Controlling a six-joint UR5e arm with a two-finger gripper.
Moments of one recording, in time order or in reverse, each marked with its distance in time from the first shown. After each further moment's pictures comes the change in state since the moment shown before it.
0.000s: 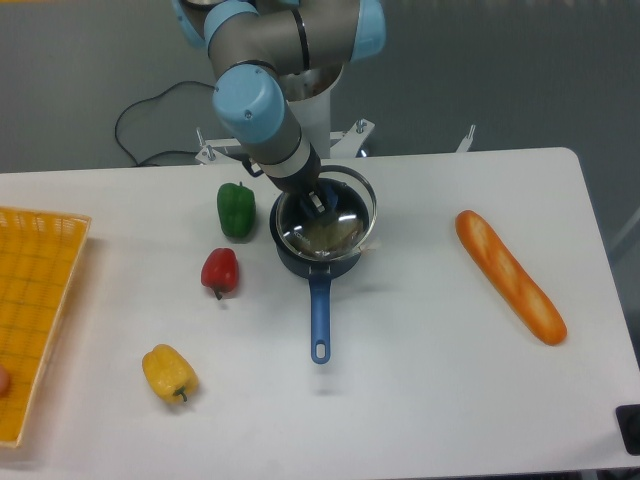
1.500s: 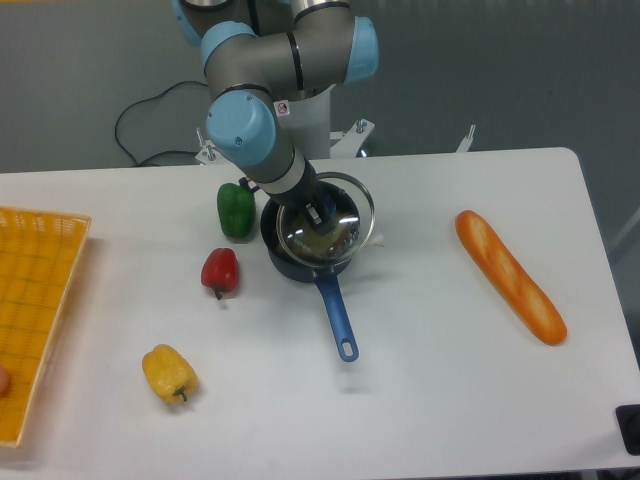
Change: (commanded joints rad) arm -0.025 -0.040 -0.005 0.008 0.015 -0.034
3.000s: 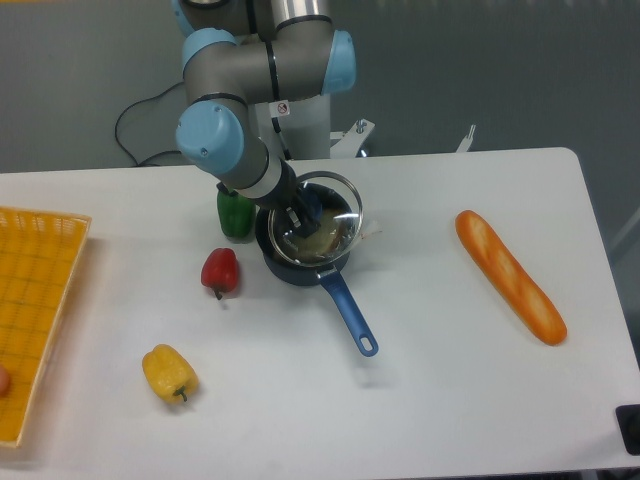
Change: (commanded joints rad) arm -0.078 -0.025 -0.006 -0.003 0.054 -0.028
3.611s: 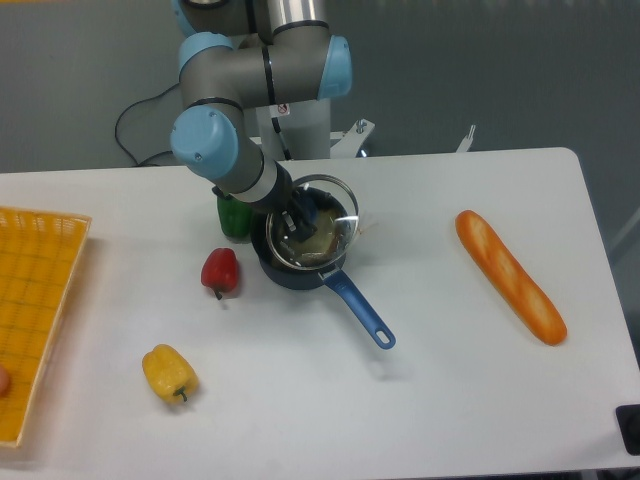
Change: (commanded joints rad) arm -0.006 -0.012 0.028 0.000 -0.002 0.002
